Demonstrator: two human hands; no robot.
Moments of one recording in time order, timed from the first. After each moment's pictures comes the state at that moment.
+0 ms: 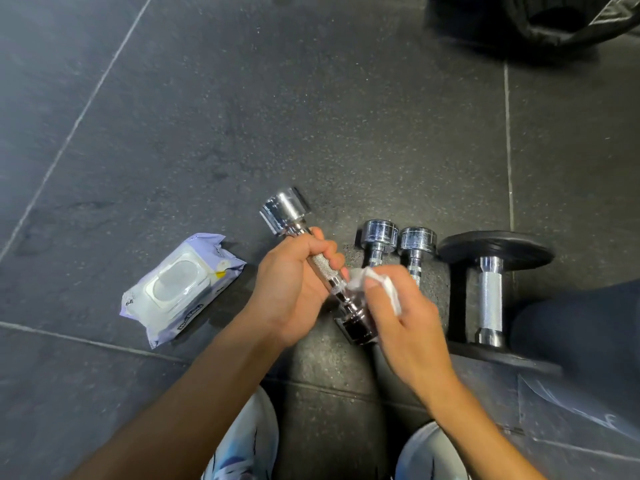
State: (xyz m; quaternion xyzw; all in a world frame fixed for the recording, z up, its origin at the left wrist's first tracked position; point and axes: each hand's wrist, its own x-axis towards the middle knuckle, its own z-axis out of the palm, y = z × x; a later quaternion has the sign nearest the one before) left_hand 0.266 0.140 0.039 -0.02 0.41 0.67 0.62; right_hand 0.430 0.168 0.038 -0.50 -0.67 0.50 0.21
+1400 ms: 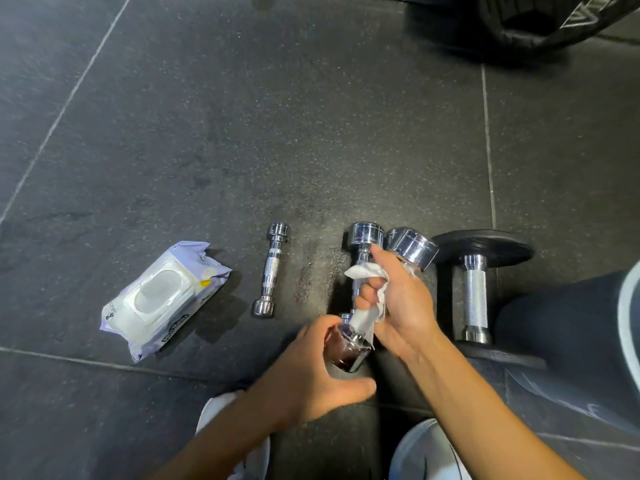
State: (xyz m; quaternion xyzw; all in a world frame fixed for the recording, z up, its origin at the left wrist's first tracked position) left_hand 0.311 0.069 0.008 0.35 0.70 0.24 0.57; right_hand 0.406 0.209 0.012 -0.53 -0.17 0.78 0.29
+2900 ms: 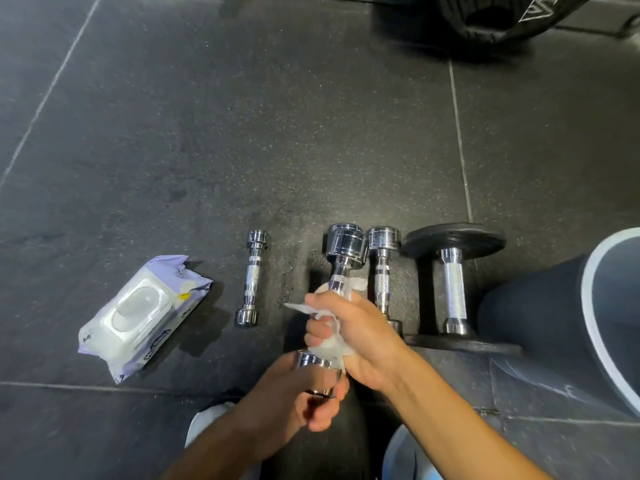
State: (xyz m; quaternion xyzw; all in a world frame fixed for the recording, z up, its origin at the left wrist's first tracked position) left_hand 0.319 0.056 0.001 0.07 0.41 0.44 0.80; right_hand 0.412 0.174 0.025 -0.45 -0.16 0.87 0.13
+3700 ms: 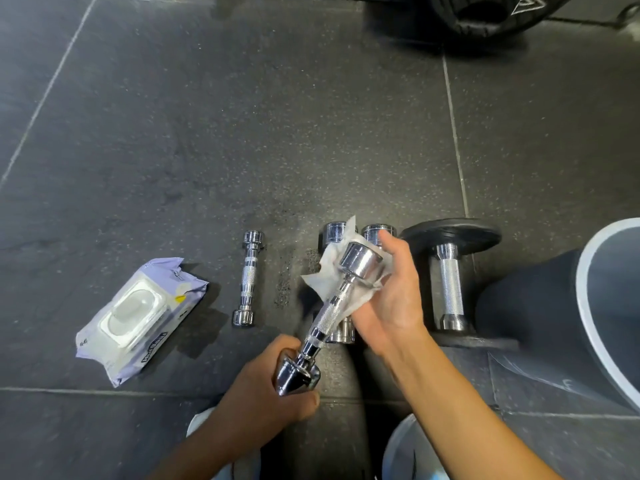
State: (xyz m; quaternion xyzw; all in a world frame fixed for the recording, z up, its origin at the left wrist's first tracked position) left_hand 0.296 0.044 0.009 0.35 0.69 0.29 0.56; right_hand 0.421 0.213 0.028 -0.37 -0.12 0.86 0.34
